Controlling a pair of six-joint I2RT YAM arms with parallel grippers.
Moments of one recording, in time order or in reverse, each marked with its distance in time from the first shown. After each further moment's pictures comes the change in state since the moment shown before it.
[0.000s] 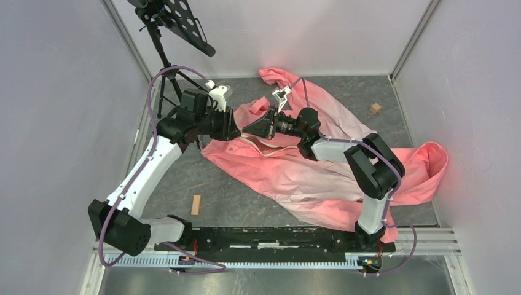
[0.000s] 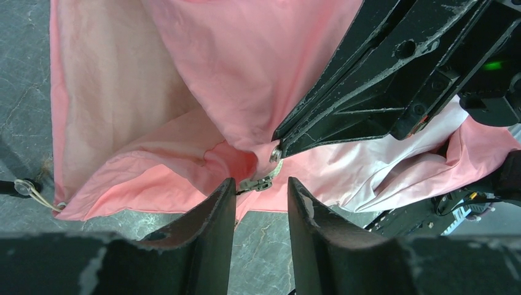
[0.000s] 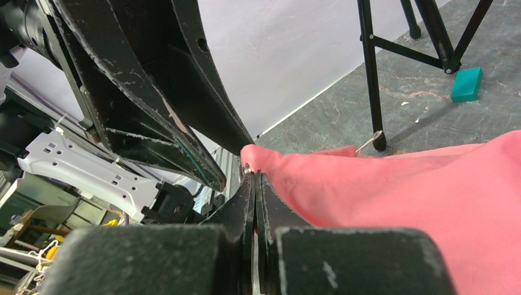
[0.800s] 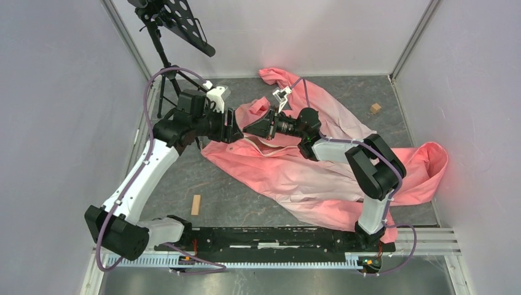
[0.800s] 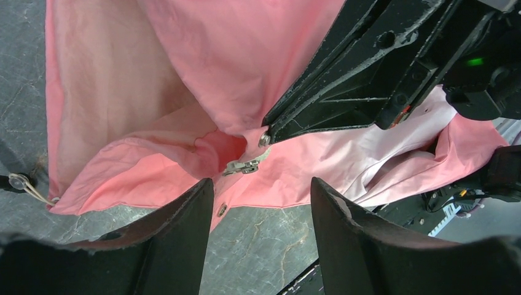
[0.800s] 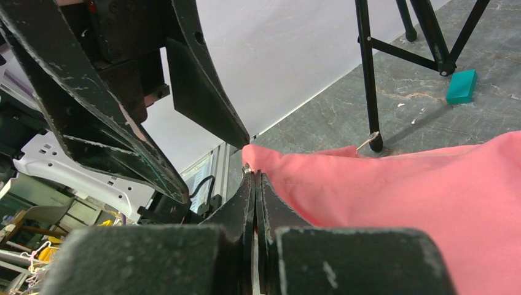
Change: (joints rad) left arm 0.000 -0.044 0.000 -0.021 0.009 -0.014; right arm 0.000 -0.008 -0.005 -0.008 0.005 -0.018
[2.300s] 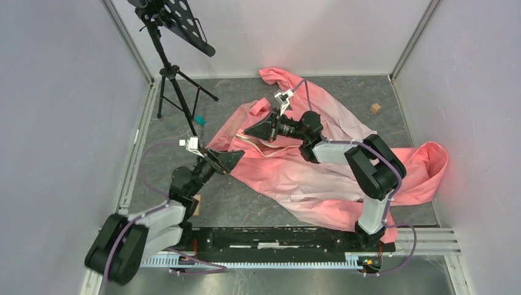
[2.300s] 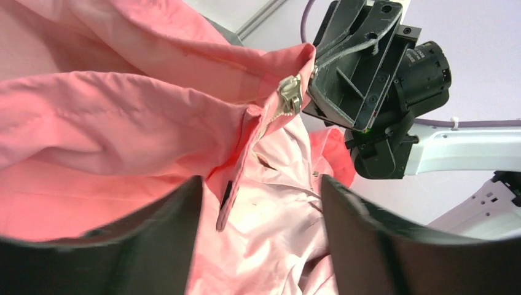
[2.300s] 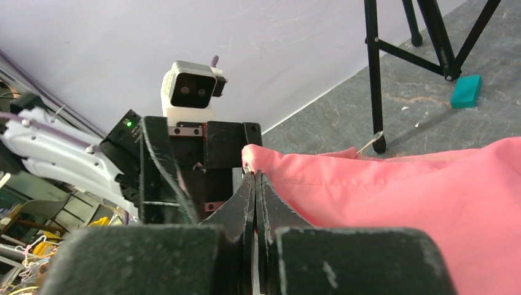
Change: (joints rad) left arm -0.001 -0.104 -1.175 1.897 -0.044 -0.739; right arm -0.001 0.000 -0.048 0.080 -0.013 0.003
